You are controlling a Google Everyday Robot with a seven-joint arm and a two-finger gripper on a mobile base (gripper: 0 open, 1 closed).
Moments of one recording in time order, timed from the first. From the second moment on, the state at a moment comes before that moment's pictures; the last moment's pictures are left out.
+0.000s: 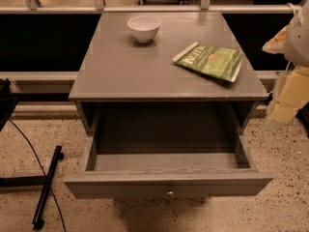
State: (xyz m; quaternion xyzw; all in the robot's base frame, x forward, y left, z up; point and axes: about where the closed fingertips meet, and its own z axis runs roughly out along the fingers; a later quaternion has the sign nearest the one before) arm 0.438 -0.216 0.978 -0.60 0.78 -0.04 0.16
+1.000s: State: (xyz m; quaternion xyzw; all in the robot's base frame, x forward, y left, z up) arm 0.531 -0.213 0.953 -0.58 0.78 -0.08 0.20
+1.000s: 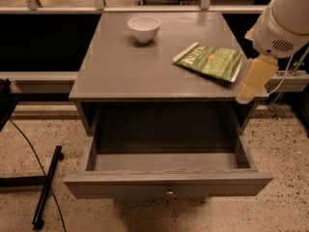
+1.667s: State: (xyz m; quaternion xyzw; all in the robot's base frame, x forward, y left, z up) arm 0.603 -0.236 0.909 -0.57 0.78 -0.08 0.23
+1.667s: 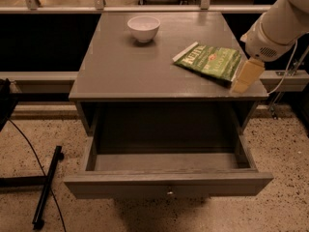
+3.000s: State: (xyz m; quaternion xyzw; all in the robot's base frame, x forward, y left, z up) arm 0.665 -0.224 0.836 -0.60 0.78 -0.07 0.18
